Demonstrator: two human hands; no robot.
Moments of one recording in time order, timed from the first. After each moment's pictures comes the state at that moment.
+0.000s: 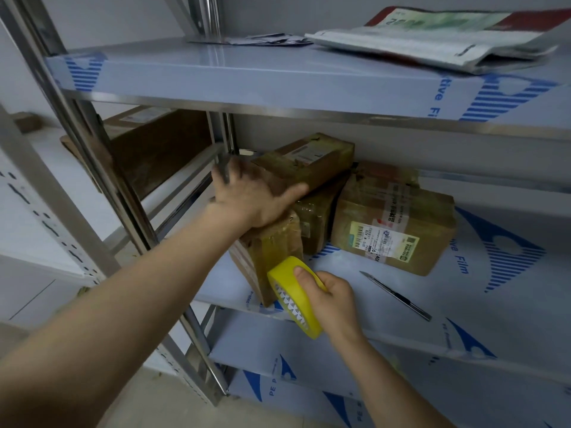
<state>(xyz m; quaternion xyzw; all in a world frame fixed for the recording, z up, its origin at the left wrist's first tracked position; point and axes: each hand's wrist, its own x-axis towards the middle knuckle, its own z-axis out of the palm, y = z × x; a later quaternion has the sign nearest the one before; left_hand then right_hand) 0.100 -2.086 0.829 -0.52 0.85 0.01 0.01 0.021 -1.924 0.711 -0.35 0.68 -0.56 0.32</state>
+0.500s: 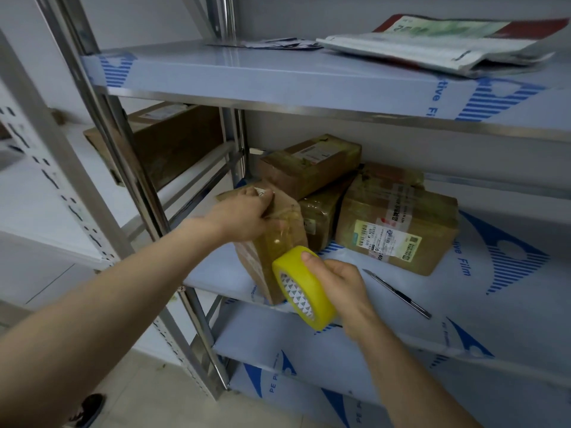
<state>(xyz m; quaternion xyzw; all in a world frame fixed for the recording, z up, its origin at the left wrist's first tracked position) 0.142 -2.055 0.832 -0.41 0.91 0.08 0.00 0.018 -1.909 0.754 -0.32 0.65 -0.55 0.42</state>
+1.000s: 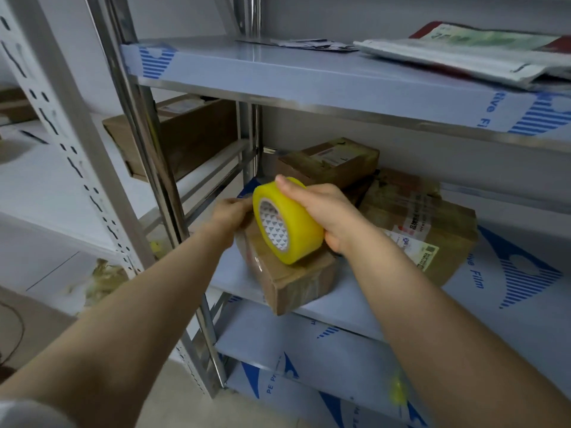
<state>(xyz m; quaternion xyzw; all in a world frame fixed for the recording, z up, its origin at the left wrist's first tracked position) 0.167 -2.106 0.774 -0.56 0.51 0.54 -0.36 0.040 -1.995 0.842 -0.41 0.62 -0.49 0.46</state>
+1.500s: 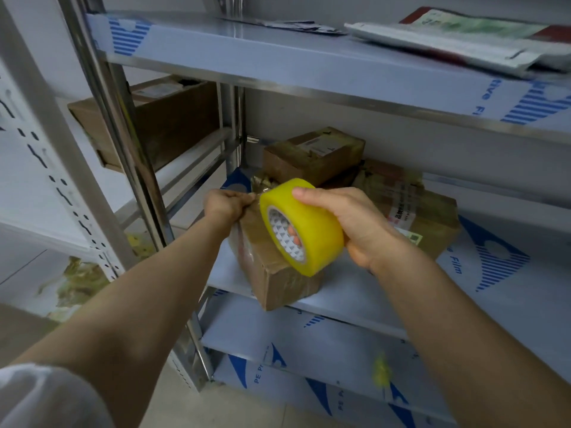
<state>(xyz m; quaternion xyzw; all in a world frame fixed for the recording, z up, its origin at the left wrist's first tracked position) 0.145 -2.129 0.751 -0.58 0.51 0.50 -0.39 0.023 -1.948 0.847 -0.42 0.60 -0.51 0.46</state>
